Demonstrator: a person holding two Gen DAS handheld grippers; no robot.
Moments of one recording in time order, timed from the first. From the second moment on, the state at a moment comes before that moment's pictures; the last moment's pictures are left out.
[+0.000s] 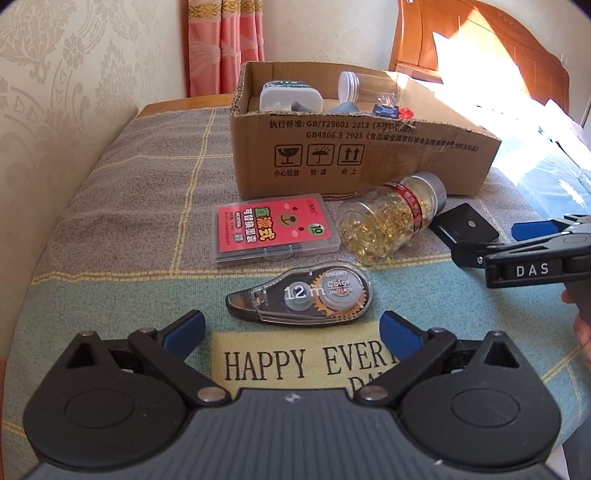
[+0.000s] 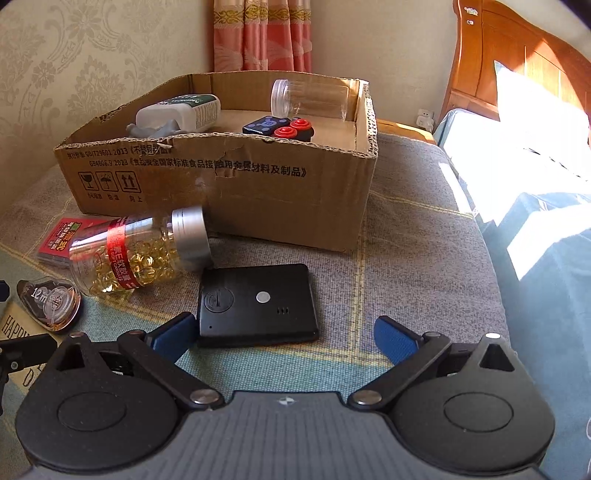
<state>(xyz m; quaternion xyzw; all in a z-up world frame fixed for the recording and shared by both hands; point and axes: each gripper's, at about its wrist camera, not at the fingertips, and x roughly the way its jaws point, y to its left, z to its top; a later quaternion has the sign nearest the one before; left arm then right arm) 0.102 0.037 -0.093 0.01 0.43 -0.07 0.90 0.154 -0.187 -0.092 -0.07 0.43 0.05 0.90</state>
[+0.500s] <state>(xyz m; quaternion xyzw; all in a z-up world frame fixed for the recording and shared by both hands) 0.104 0.010 -0.098 0.00 0.41 -0.02 0.91 0.140 -0.193 -0.097 -0.07 0.40 0.04 0.91</state>
